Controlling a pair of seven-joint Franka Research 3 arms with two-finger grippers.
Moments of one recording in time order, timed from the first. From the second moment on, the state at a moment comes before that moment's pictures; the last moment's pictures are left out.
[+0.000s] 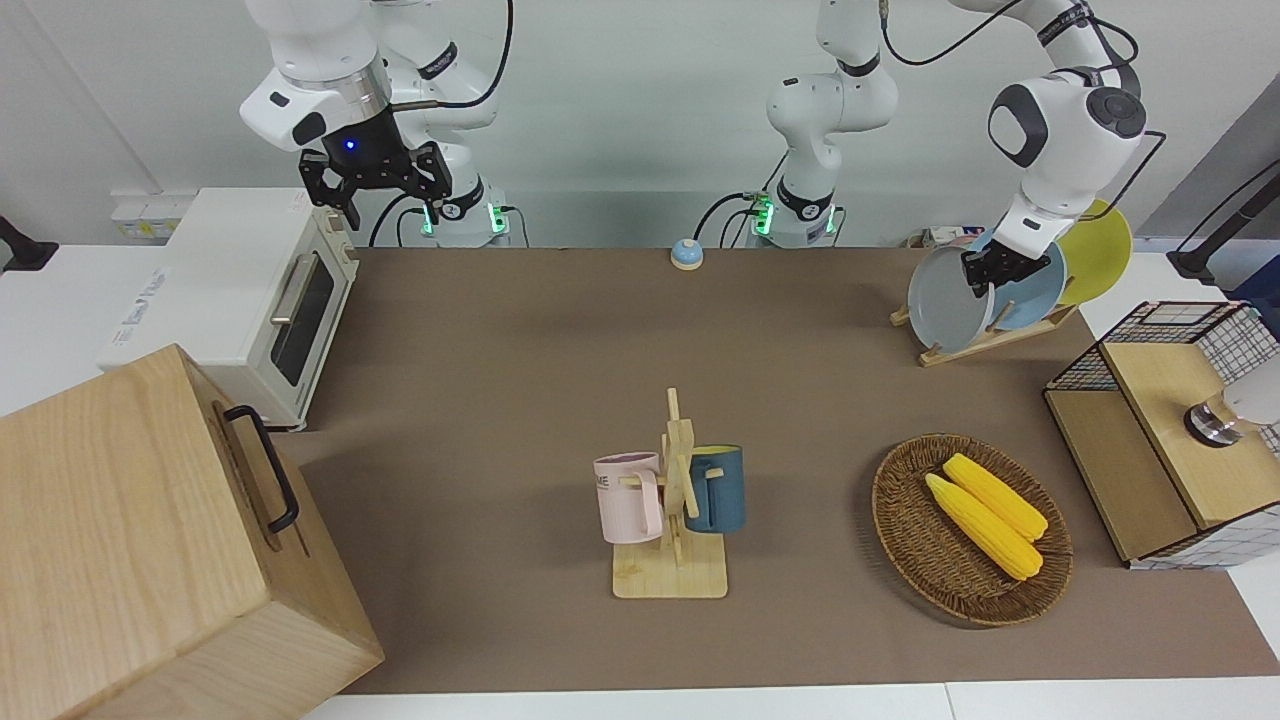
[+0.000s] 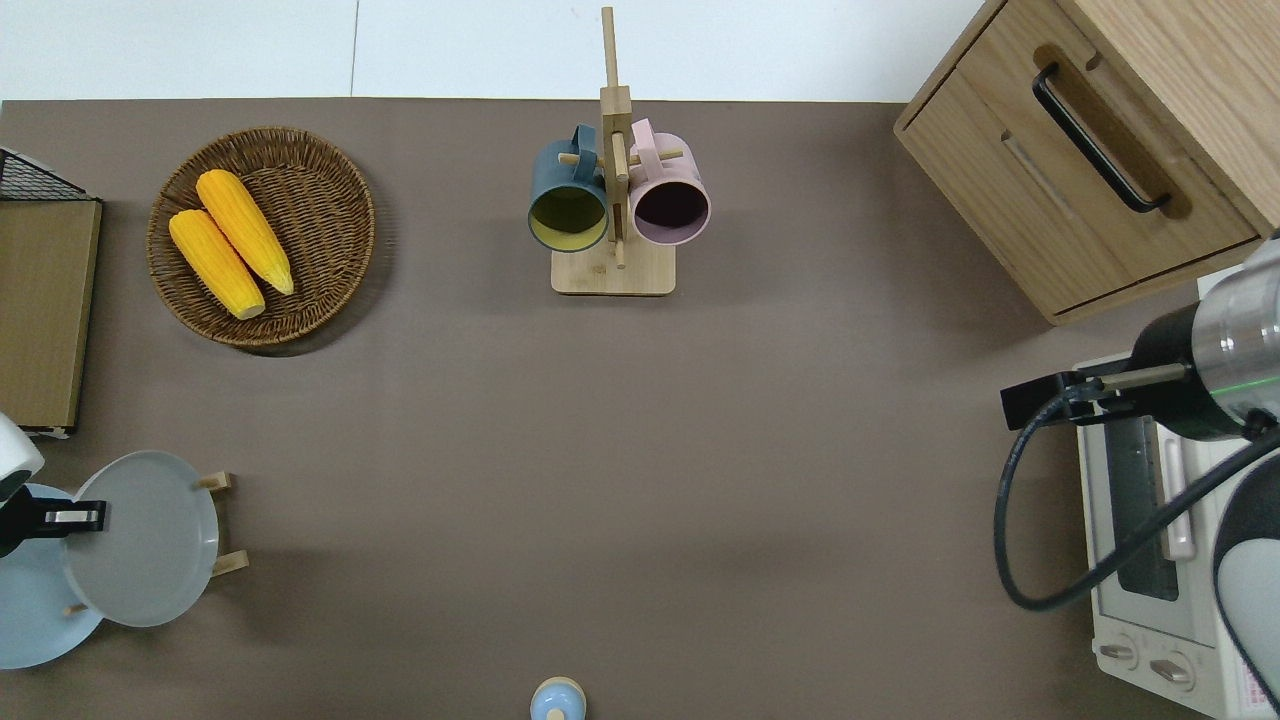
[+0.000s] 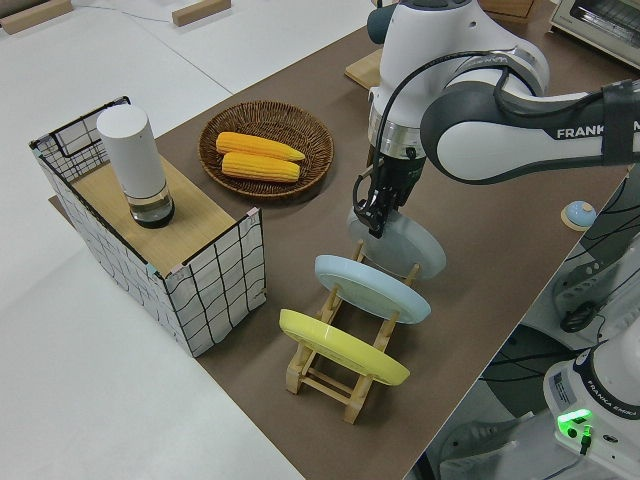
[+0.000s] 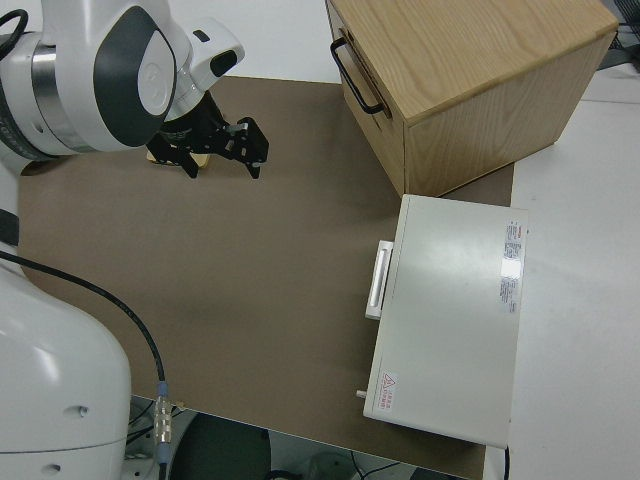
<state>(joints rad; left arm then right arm) 0.04 -0.22 0.23 -2.26 0.14 1.99 0.22 -0.05 -0.02 0.19 -1.50 0.00 1.42 0.06</state>
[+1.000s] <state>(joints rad) 0.04 -0.24 0.22 -2.14 0.14 1.85 0.22 -0.05 -0.02 0.19 -1.50 0.00 1.42 0.06</state>
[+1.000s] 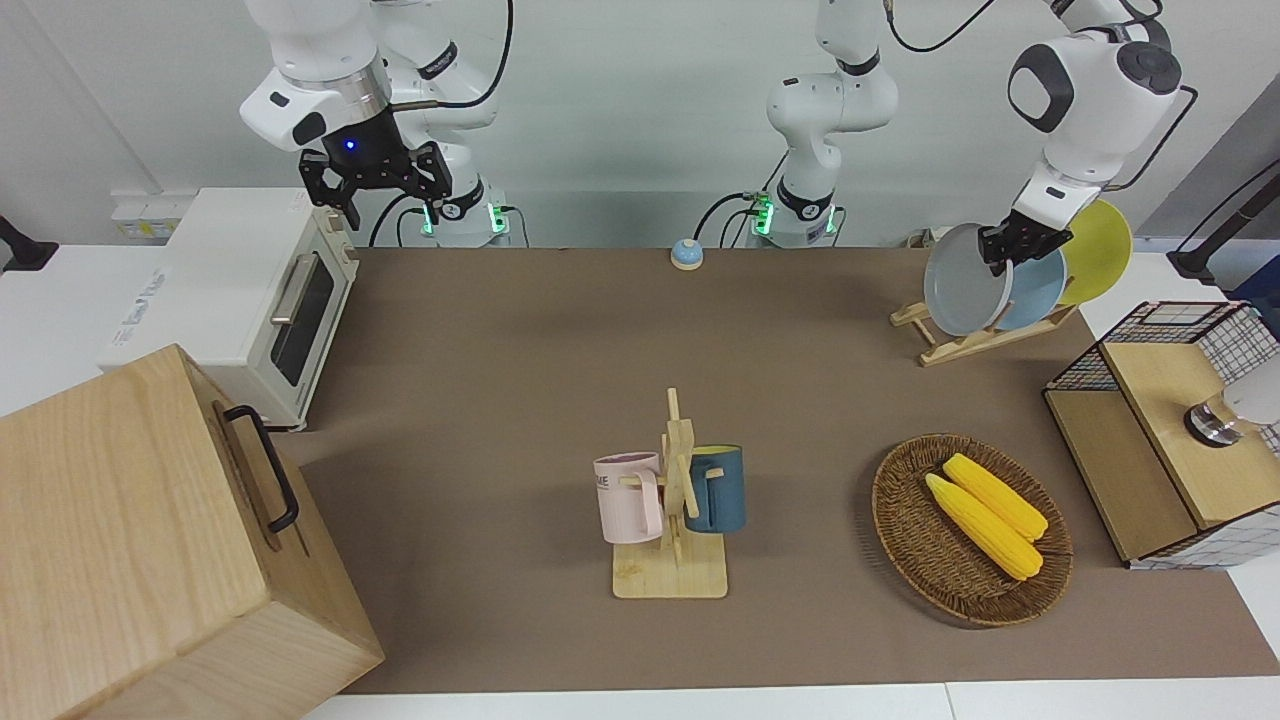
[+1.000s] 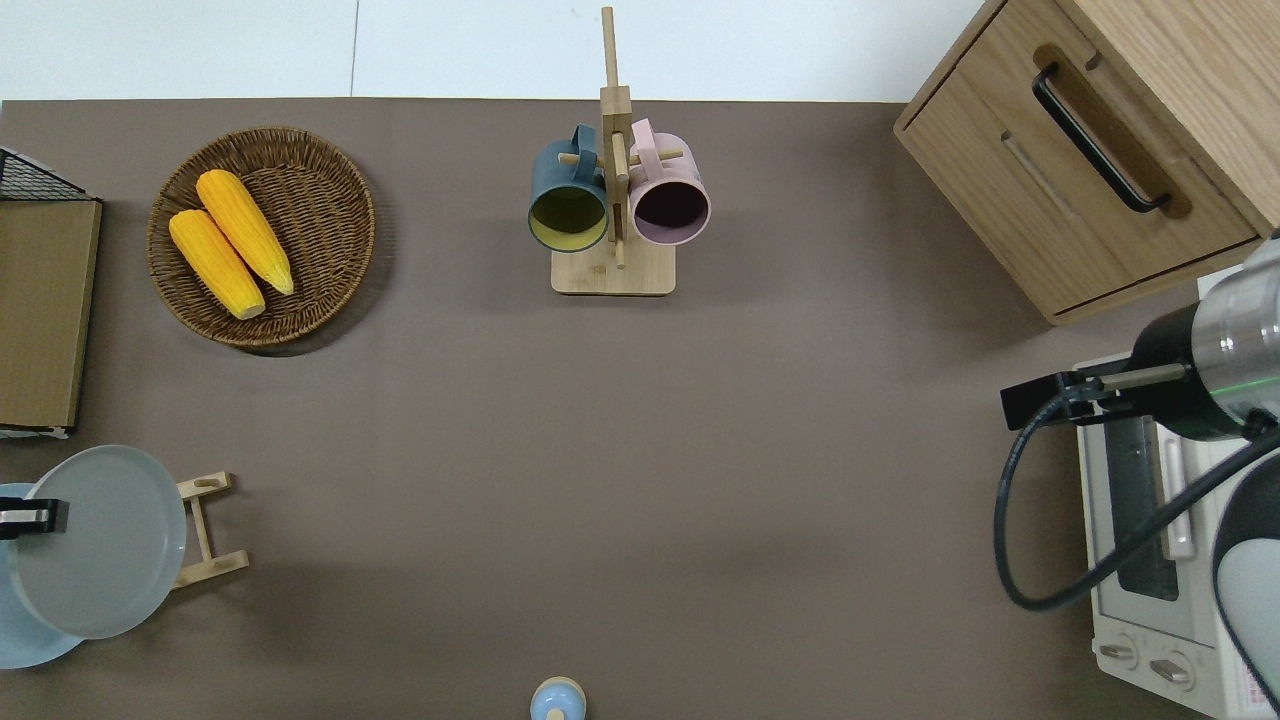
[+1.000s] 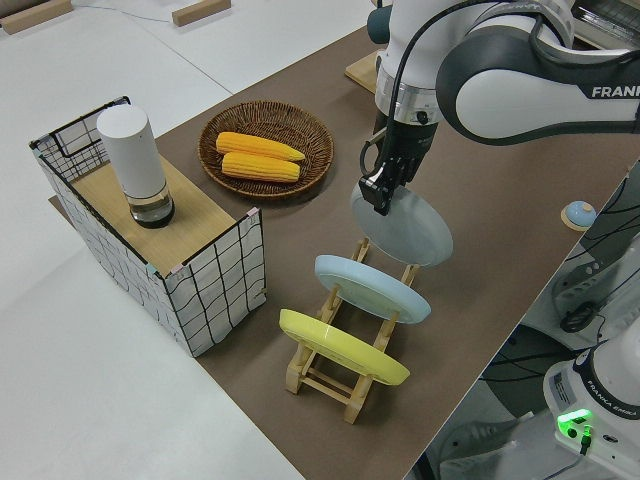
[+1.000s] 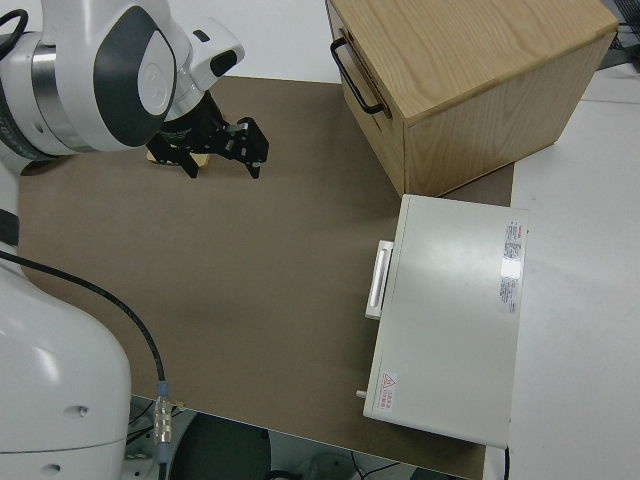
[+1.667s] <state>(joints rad) 0.04 -0.25 0.16 -2.04 0.13 1.71 0.17 -0.05 -0.02 0.19 -1.50 0.00 1.42 0.06</state>
